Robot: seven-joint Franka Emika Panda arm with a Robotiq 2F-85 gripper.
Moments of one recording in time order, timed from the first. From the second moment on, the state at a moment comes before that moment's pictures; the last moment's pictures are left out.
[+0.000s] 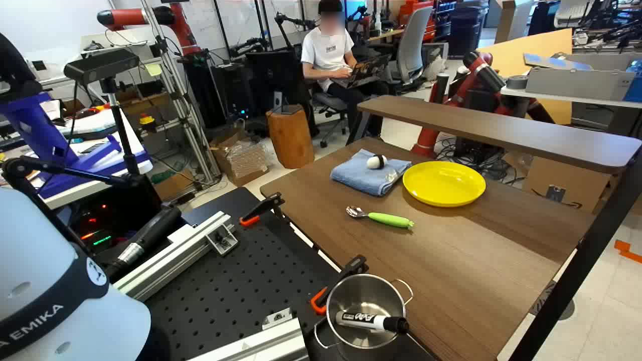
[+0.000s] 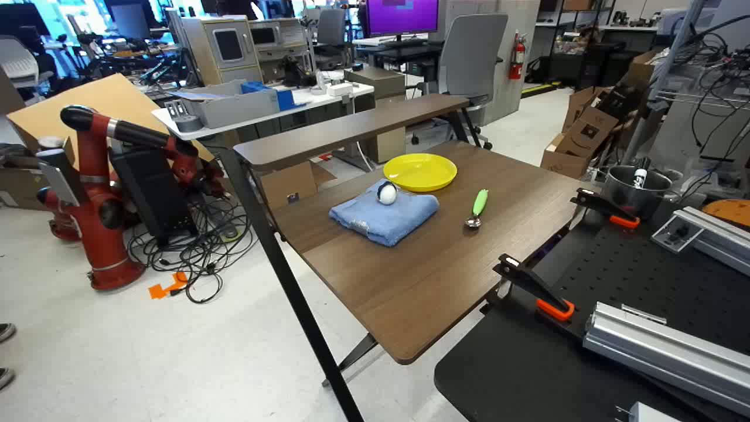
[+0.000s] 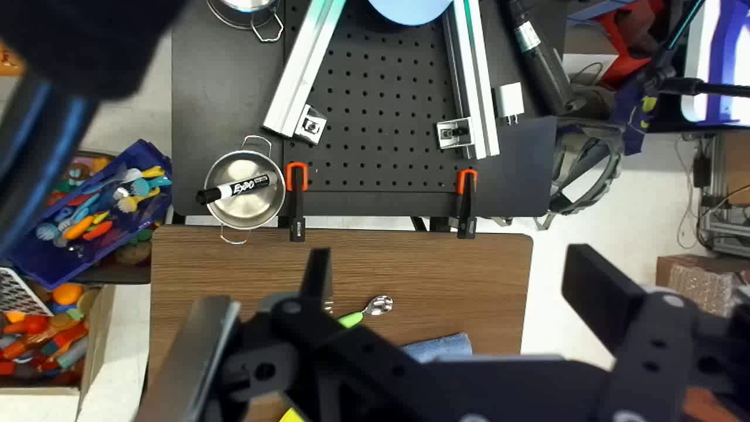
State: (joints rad) arm -0.05 -0.51 -0.39 -2.13 -0.02 1.35 -0.49
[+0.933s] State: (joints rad) arm -0.06 -0.28 -0.38 -2.04 0.20 1.57 -0.43
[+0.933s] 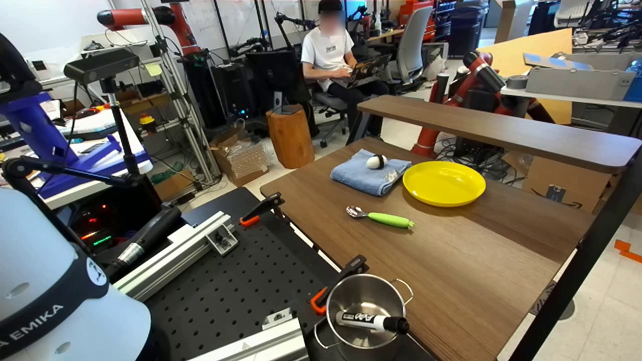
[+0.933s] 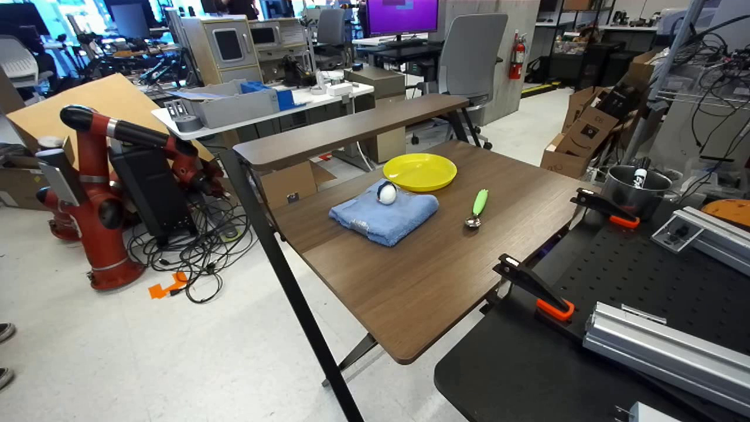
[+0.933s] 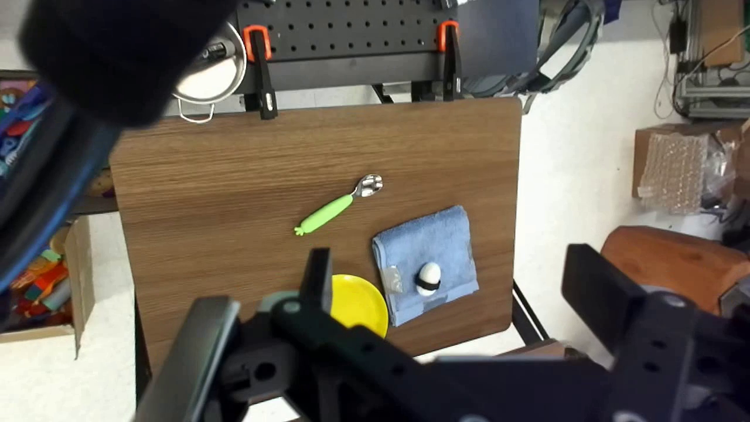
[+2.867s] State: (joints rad) arm -0.14 0.78 -0.14 -1.37 0.32 1.99 0.18
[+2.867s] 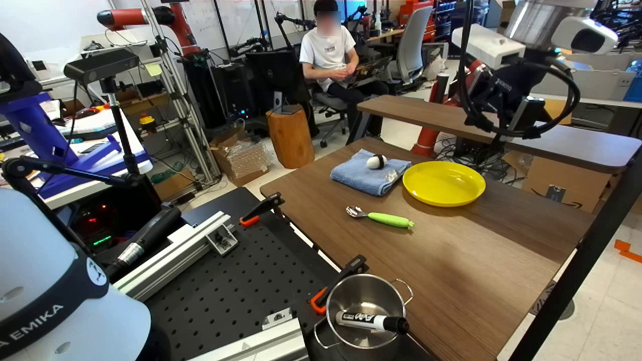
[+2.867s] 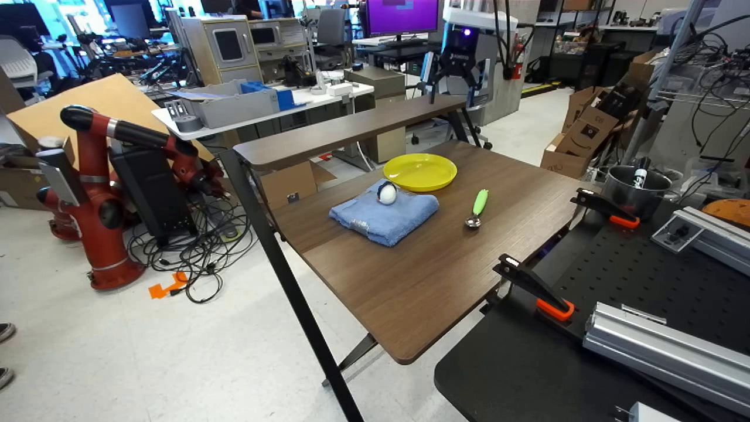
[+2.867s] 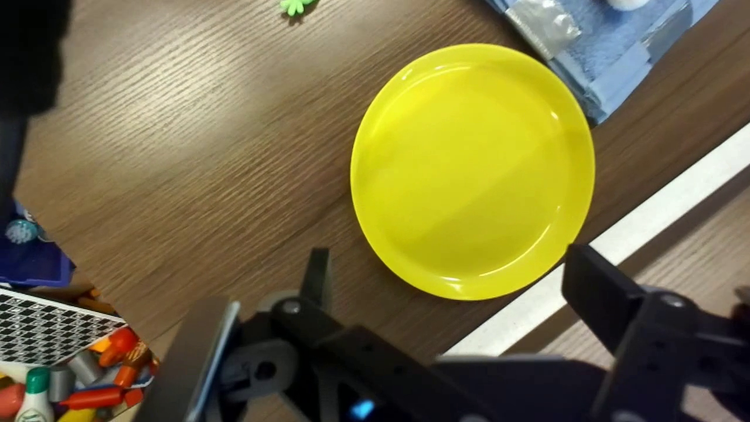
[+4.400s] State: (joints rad) arm -0.11 1.10 -0.15 -1.18 0.14 2.08 0.38
